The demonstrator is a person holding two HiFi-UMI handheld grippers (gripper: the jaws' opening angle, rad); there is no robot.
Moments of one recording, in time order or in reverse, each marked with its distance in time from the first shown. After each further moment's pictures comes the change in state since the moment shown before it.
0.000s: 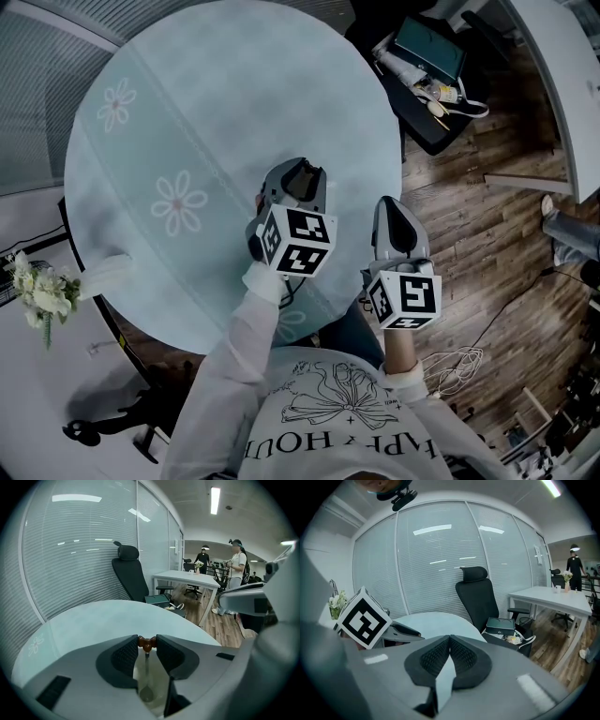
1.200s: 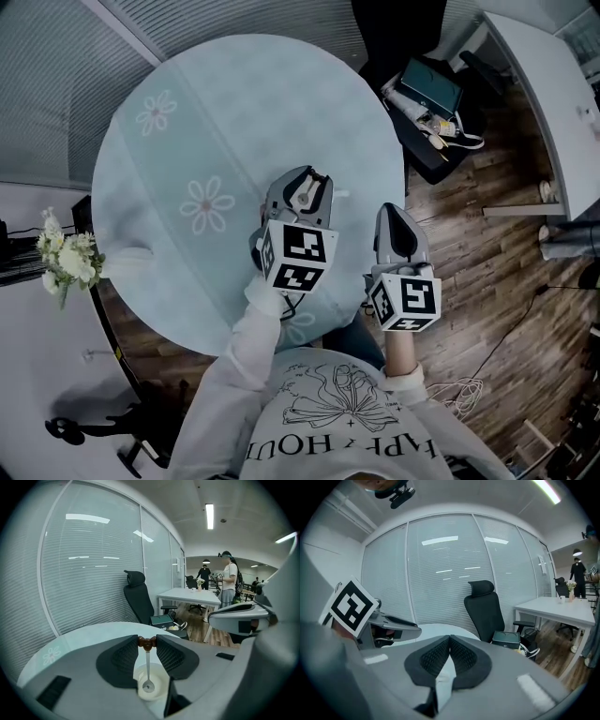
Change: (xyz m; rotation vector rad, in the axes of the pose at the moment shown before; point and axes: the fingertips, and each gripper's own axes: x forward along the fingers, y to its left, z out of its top) left arm -0.100 0.018 0.054 -0.026 -0.217 0.059; right arm -0.032 0.043 0.049 -0.043 -0.115 0.051
